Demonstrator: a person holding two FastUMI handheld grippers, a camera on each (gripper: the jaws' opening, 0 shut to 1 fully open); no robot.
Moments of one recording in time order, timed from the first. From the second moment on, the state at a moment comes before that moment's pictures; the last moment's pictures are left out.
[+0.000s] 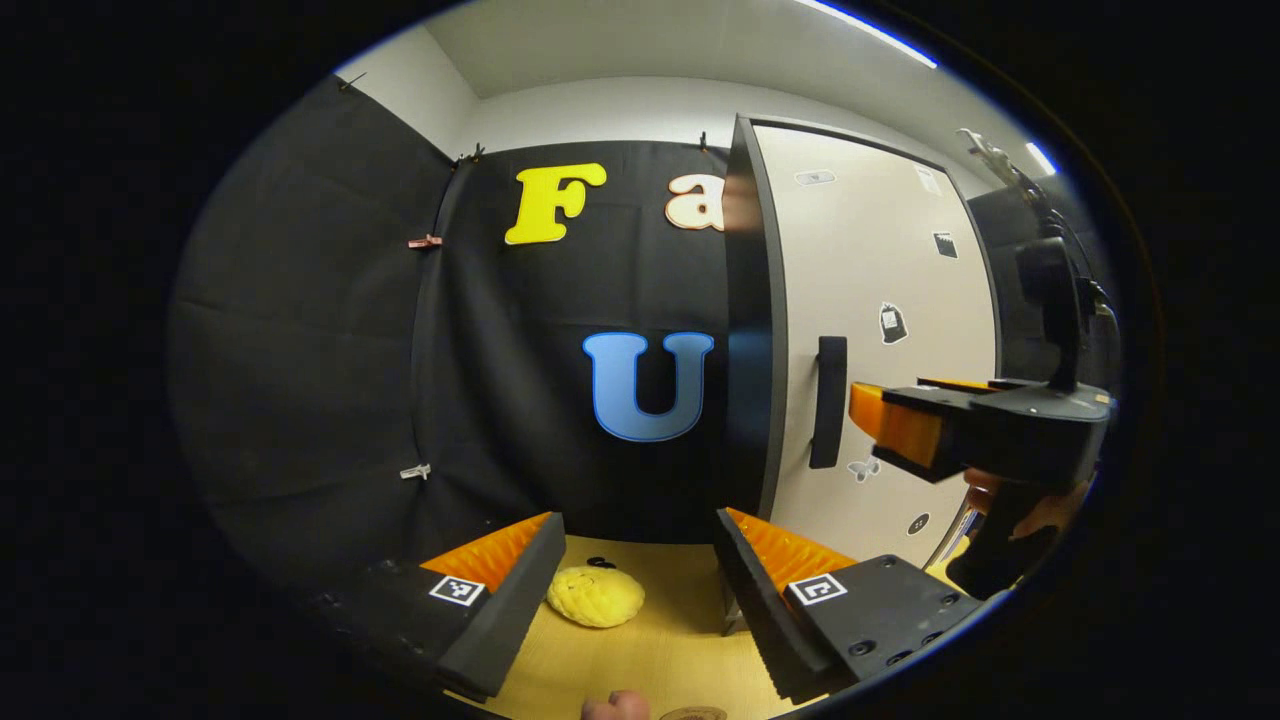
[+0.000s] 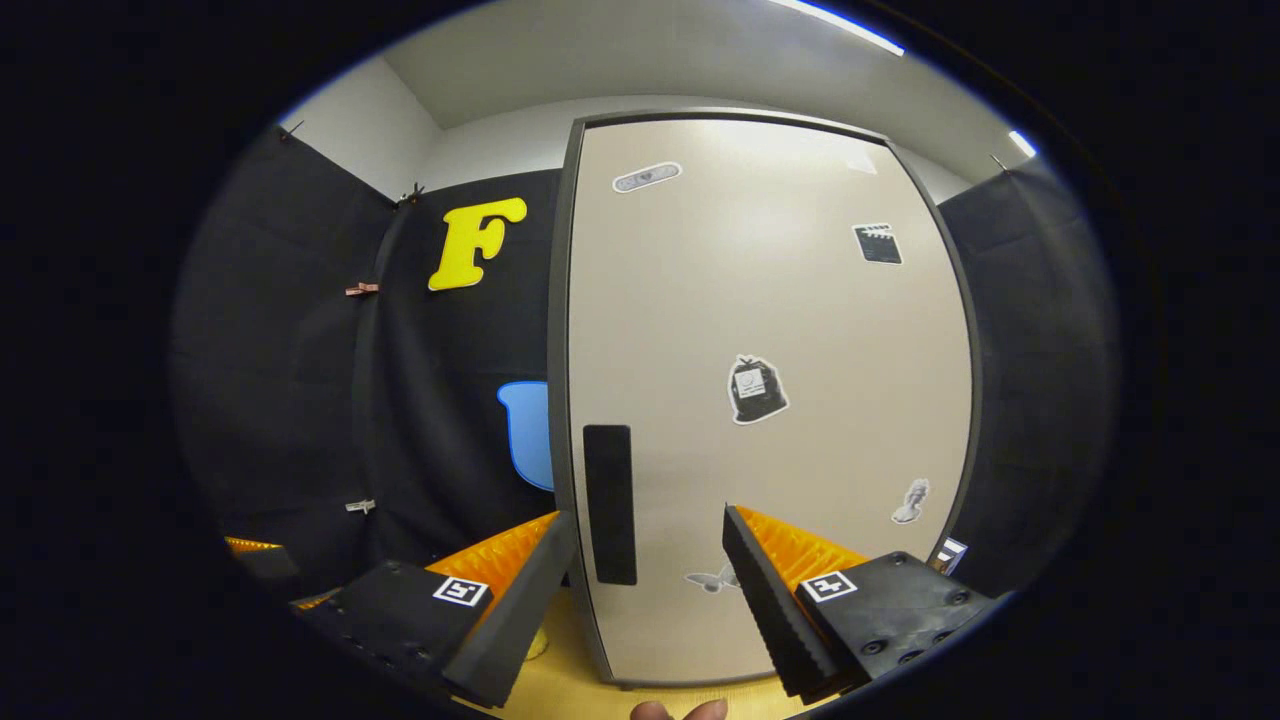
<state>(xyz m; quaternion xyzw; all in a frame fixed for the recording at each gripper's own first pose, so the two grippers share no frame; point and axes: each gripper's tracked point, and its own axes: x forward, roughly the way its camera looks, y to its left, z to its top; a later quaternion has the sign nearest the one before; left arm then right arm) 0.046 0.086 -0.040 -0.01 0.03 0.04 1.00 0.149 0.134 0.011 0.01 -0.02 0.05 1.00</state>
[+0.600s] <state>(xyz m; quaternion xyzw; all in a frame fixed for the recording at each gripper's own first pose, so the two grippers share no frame) 0.035 0.110 -0.061 -0.02 0.04 0.06 1.00 0.210 0.156 -0.016 0.01 0.00 0.02 1.00</state>
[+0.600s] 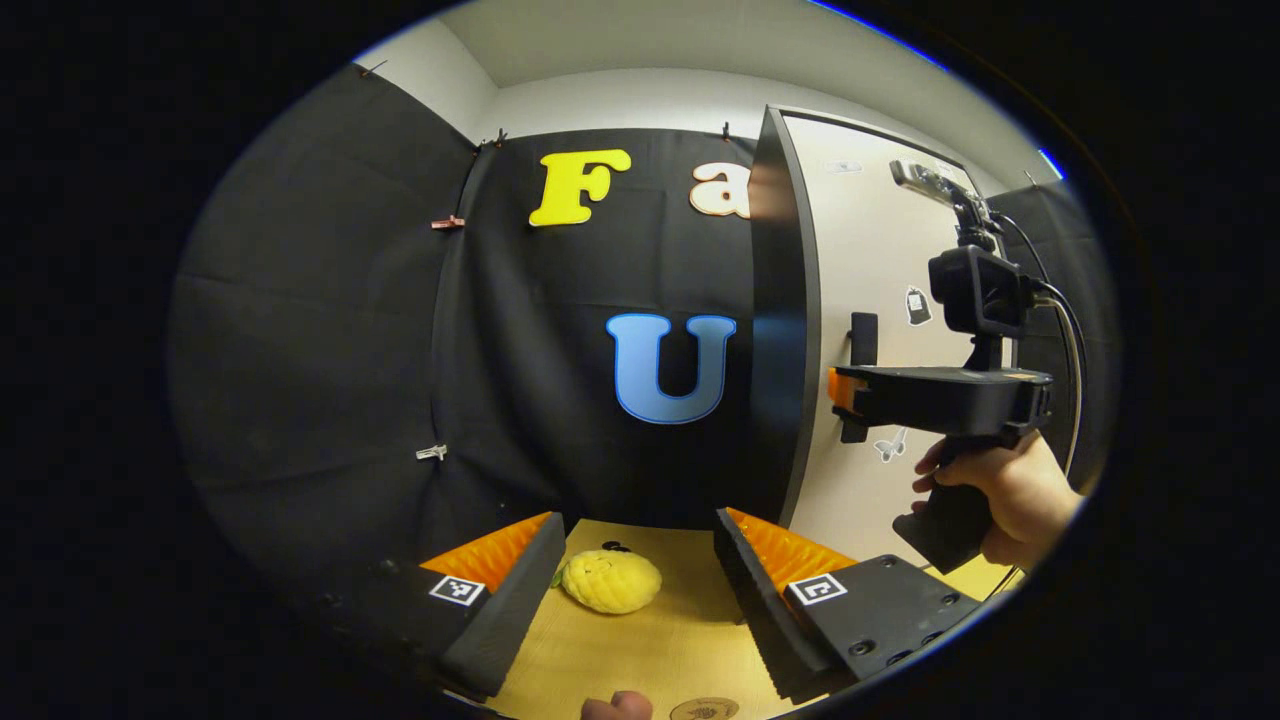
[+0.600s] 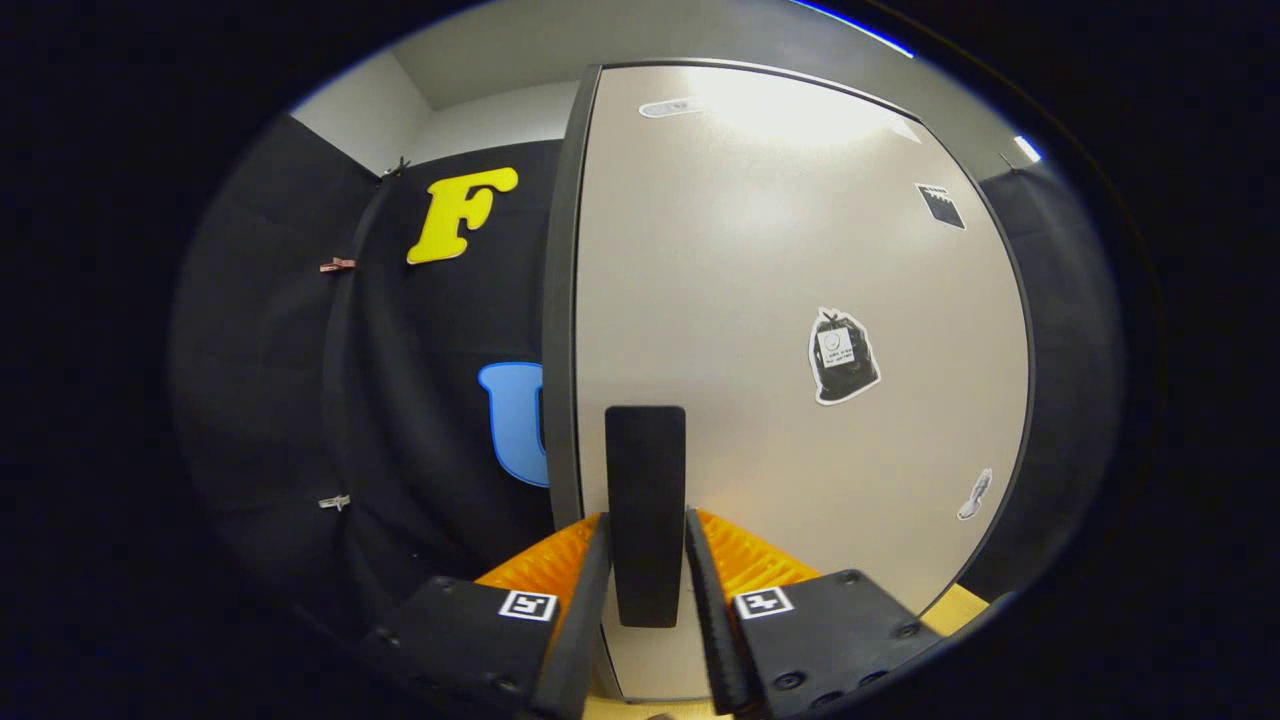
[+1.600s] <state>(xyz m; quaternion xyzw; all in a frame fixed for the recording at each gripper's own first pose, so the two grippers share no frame) -0.012 0.093 -0.049 -0.01 0.04 0.07 1.00 0.162 0.156 -0.009 0.03 0.01 0.08 1.00</state>
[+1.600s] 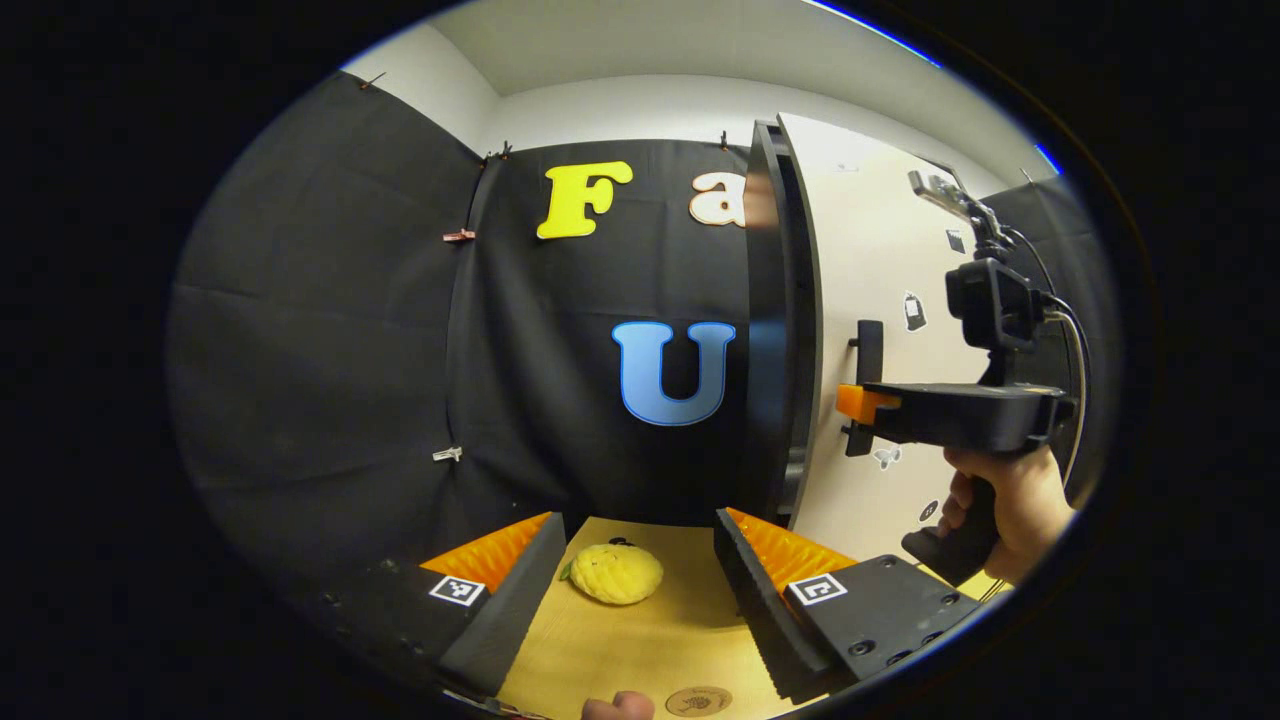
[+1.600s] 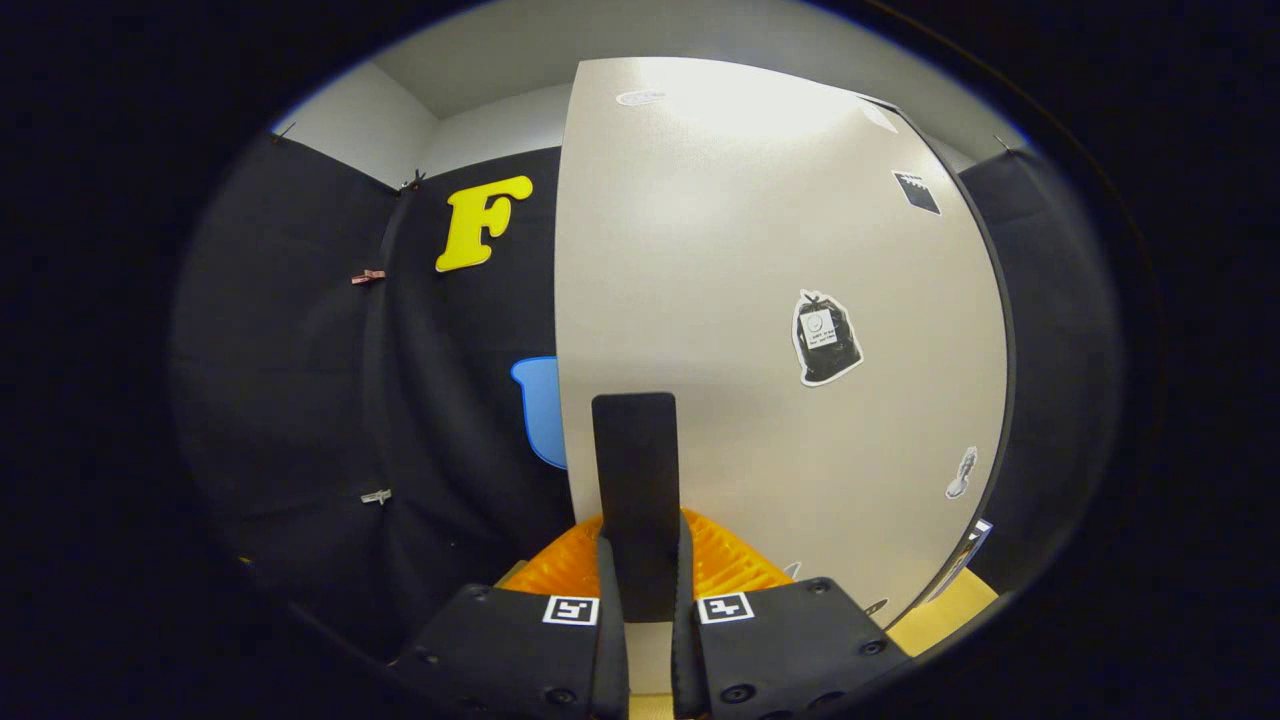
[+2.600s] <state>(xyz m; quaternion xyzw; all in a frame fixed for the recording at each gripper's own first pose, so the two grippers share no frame) -0.050 0.041 -0.036 -0.01 0.02 0.07 1.00 0.060 0.099 0.003 0.06 0.03 0.13 0.99</state>
